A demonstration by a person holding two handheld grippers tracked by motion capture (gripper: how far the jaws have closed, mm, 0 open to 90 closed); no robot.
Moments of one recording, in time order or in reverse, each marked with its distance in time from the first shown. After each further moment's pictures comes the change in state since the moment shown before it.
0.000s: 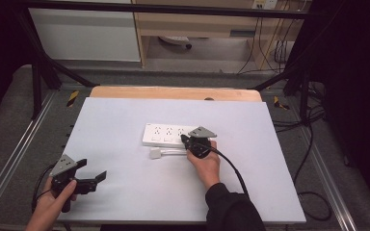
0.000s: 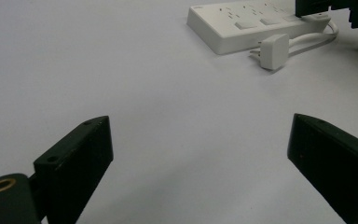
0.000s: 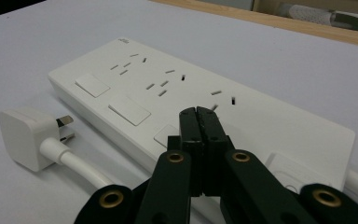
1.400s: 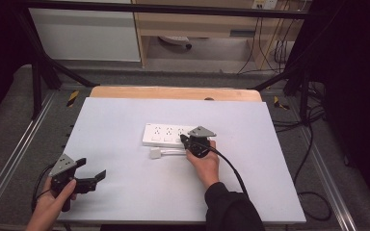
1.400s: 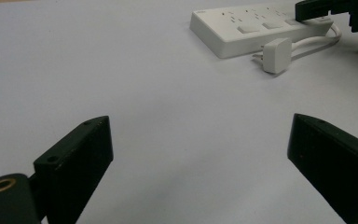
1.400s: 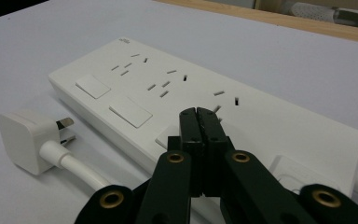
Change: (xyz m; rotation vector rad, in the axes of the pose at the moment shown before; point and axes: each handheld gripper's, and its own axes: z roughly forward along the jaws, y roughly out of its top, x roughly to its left) left arm 0.000 0.001 -0.001 -0.012 0.011 0.010; right arm 0.000 0.001 0.003 0.006 0.007 0.011
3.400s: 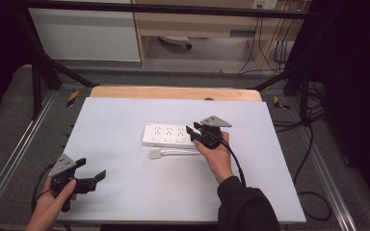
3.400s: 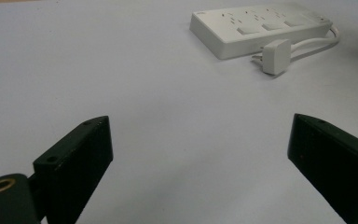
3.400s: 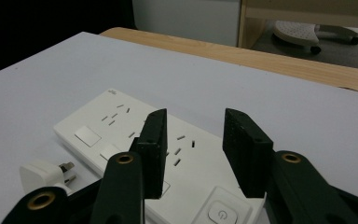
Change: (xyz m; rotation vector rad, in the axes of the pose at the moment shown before) left arm 0.000 0.000 -0.001 -0.005 0.002 -0.008; right arm -0.024 0.036 -0.036 -0.066 -0.021 0.059
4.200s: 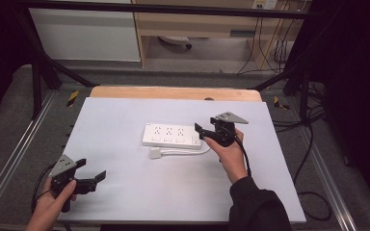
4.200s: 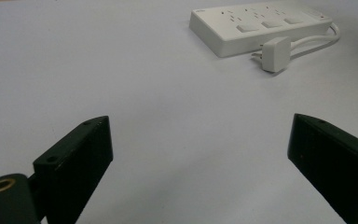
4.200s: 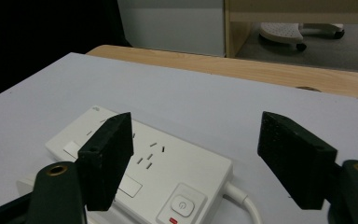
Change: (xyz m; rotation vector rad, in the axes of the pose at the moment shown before) left arm 0.000 -0.001 0.000 0.006 -0.001 0.004; right arm -0.027 0.012 -0.028 -0.024 -0.028 0.078
